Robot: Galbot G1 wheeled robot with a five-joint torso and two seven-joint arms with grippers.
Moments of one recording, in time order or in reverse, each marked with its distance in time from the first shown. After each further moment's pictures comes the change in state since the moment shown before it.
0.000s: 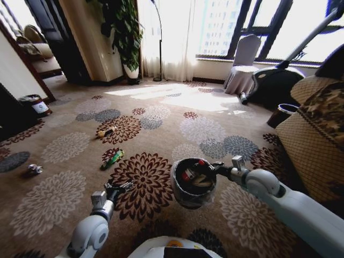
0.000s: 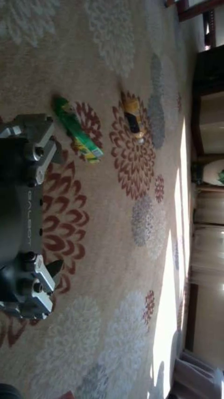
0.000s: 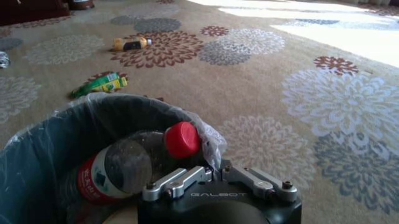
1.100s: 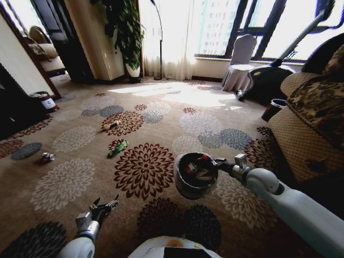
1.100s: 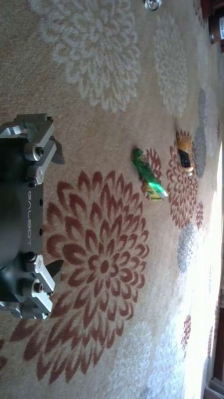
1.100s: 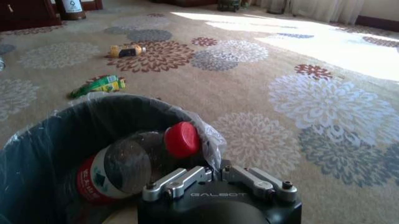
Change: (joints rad) left arm 0.132 -0.095 -0.160 0.282 0.034 -0.195 0.283; right arm 0.050 0.034 -0.030 -0.102 -0.051 0.085 0.000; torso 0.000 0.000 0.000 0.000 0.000
